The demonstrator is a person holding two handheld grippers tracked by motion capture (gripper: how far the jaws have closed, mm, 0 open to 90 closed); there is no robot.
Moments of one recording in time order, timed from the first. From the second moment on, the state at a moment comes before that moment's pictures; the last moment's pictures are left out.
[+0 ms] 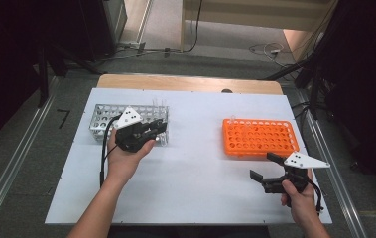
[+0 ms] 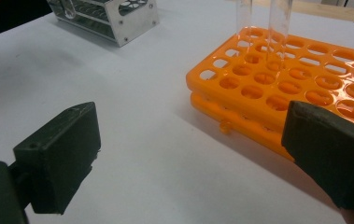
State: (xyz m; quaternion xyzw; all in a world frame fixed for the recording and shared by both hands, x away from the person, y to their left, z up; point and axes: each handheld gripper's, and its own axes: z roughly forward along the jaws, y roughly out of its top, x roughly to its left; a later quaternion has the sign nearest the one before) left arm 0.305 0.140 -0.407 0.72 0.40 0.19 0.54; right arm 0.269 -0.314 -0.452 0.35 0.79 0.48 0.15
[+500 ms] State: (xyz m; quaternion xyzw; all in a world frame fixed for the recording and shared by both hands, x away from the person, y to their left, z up) left arm 0.338 0.156 -0.398 0.70 0.42 0.22 0.53; right arm 0.273 -0.320 -0.453 0.35 0.78 0.49 0.14
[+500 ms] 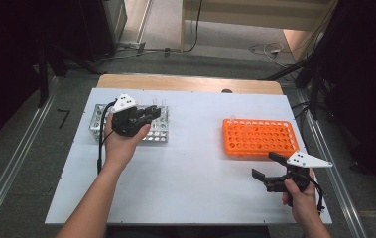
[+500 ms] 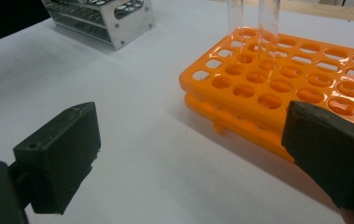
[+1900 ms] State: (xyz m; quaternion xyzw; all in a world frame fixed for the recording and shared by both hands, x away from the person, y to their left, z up) left arm 0.399 0.192 -0.397 0.66 0.48 0.27 0.51; right arm 0.275 -0.320 -0.457 0.36 0.78 0.49 0.14
